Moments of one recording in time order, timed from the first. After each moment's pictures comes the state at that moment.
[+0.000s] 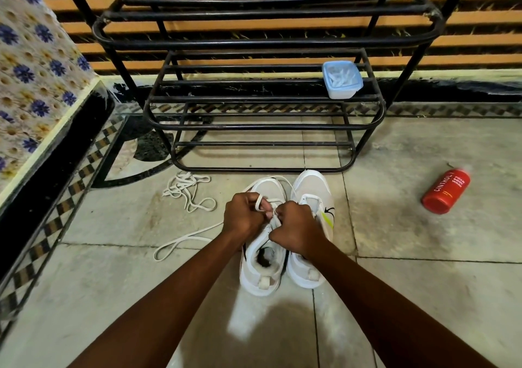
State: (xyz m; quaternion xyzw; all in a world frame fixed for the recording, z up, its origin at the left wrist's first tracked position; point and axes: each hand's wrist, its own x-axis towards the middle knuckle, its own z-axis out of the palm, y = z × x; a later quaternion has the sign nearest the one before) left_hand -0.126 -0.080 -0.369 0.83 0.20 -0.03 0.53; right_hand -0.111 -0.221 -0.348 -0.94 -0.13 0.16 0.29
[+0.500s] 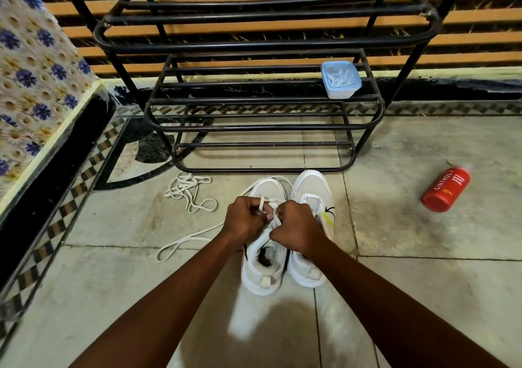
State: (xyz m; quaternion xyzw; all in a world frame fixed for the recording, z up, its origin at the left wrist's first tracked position) left_hand -0.130 -0.077 -0.370 0.86 0.18 -0.05 0.48; right_hand -0.110 -0.220 -0.343 -0.93 -0.14 0.18 0.28
